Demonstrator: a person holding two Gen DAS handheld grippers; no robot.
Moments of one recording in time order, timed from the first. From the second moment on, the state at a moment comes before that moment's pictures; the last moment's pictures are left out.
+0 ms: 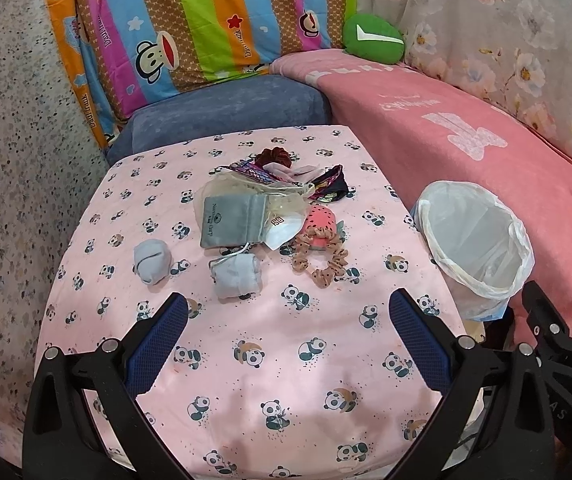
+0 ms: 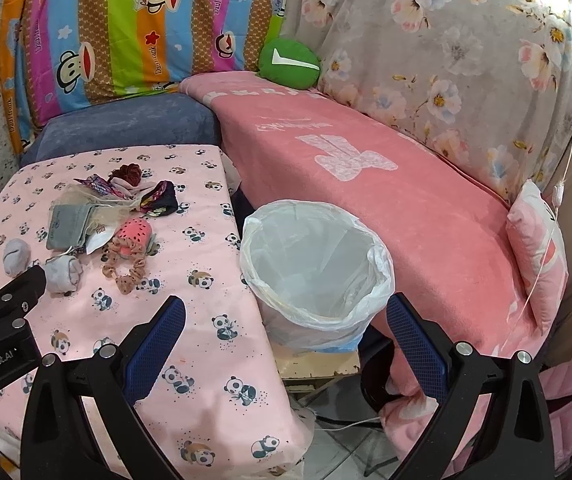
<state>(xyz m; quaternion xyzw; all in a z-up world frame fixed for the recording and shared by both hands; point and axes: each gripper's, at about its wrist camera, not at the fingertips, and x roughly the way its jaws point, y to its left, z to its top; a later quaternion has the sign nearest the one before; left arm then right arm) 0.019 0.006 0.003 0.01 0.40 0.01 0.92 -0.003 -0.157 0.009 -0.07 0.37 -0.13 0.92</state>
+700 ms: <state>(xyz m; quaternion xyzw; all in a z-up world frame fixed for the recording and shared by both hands) 0.048 0.081 -0.017 -0.02 0.39 0.04 0.92 0.025 -0.106 -0.019 -0.07 0.38 -0.10 0.92</state>
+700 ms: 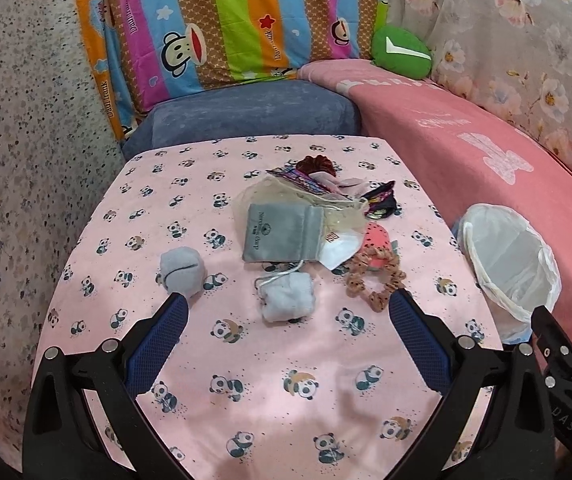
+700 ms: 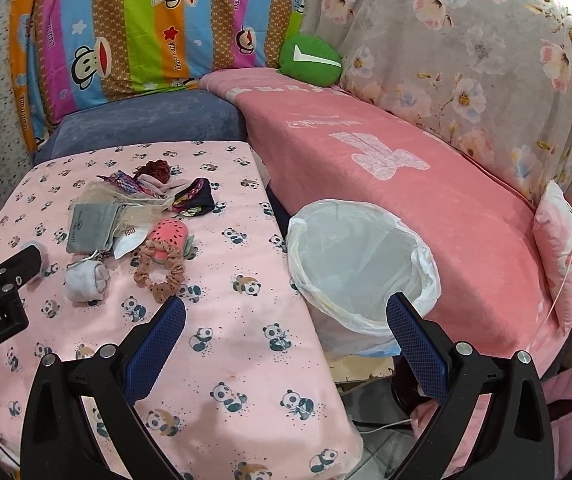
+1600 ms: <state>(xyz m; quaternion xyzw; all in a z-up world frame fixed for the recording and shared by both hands) 0.145 0.223 -0.125 -0.12 0.47 0.07 0.87 0.129 0.043 -0.128 -0.02 0.46 0.11 0.88</state>
